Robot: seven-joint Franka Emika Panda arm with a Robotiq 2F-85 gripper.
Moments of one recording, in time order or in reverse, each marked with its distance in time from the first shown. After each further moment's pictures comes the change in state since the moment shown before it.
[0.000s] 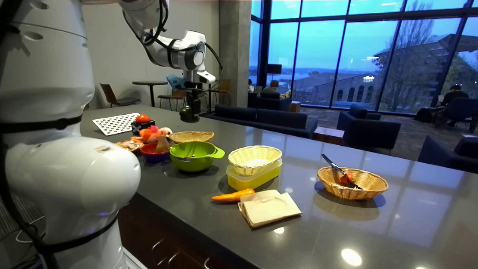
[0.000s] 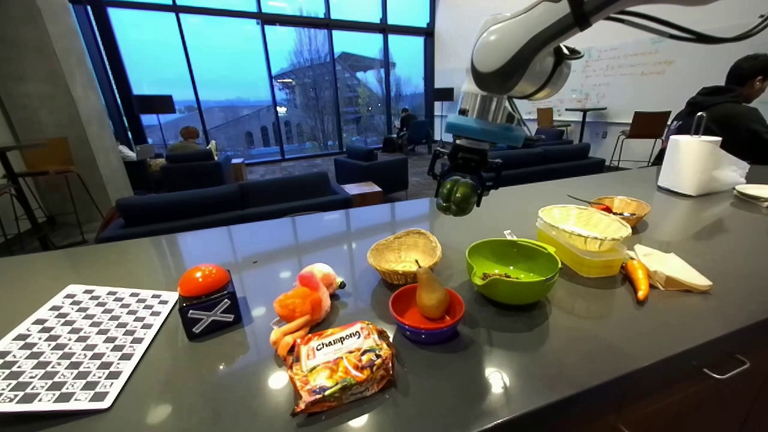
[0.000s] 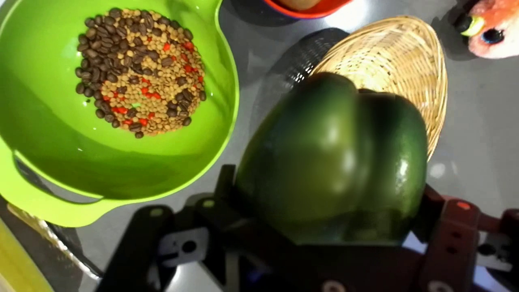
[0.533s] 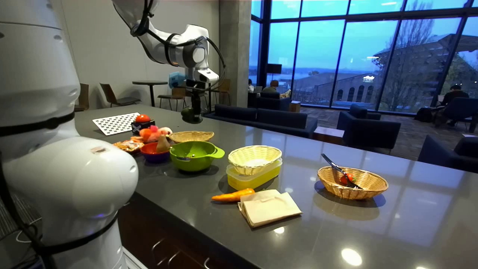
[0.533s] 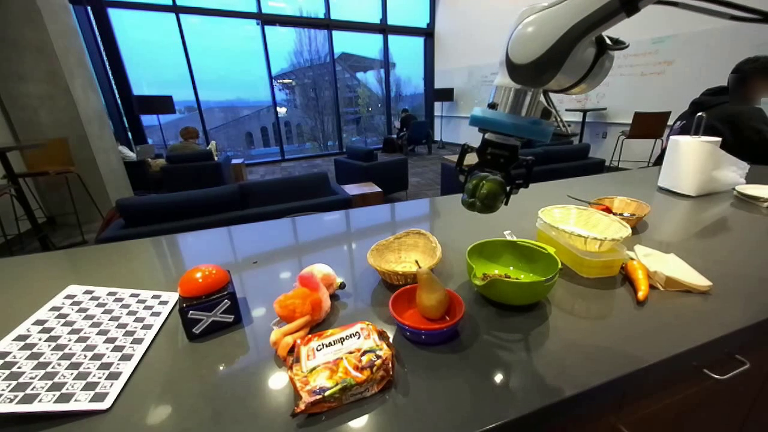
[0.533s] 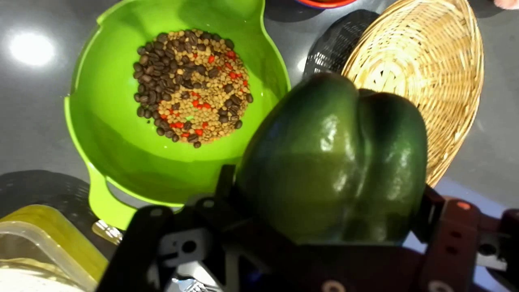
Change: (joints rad) arm -0.053 -0.153 -0.005 -0.162 0.032 0.016 0.108
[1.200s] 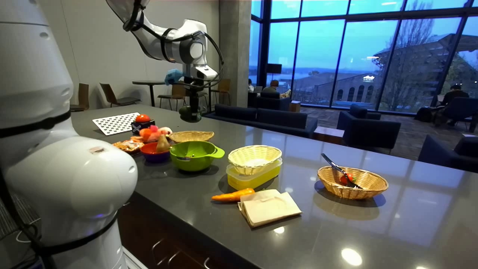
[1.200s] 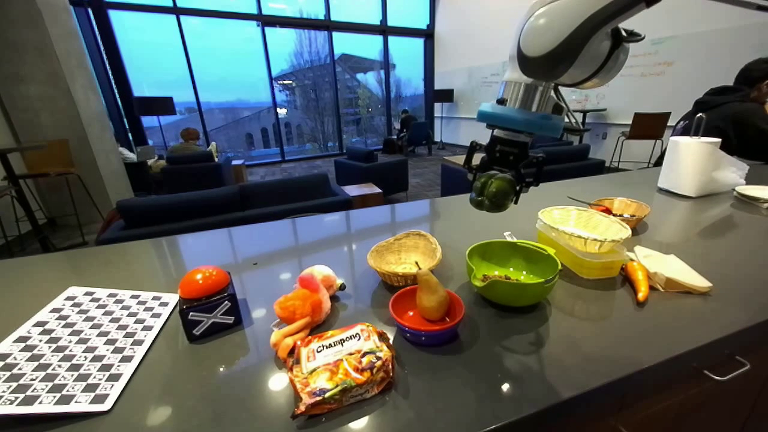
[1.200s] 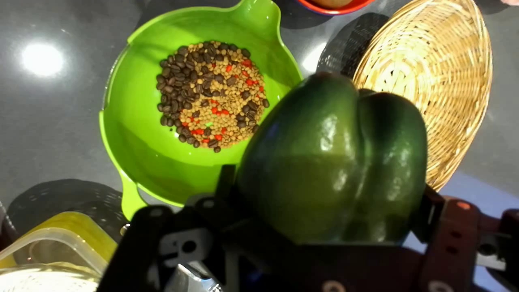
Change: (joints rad) arm -0.012 -0.061 0.006 -0.042 0.003 -0.028 0.038
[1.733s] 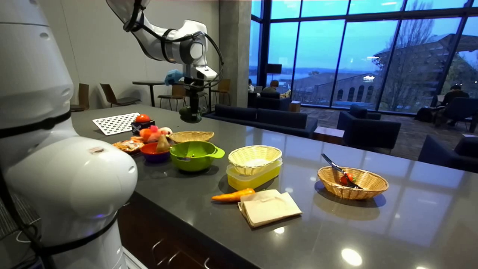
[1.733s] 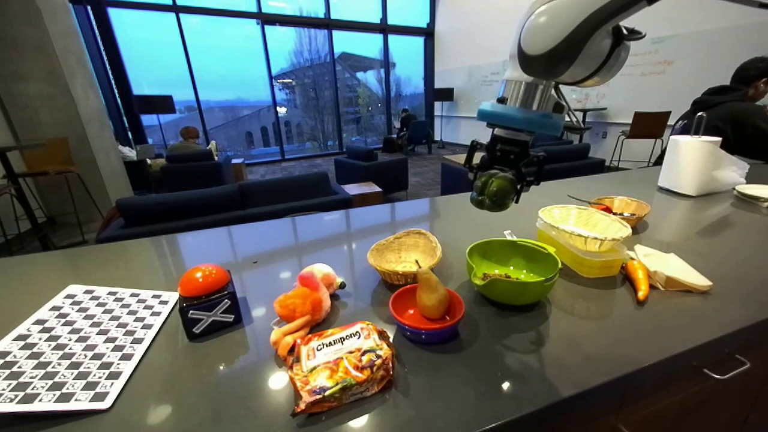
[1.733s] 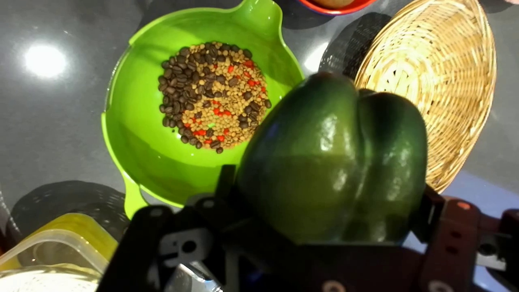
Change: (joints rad) arm -0.003 0.001 0.001 -0.001 -0.004 -0.005 0.013
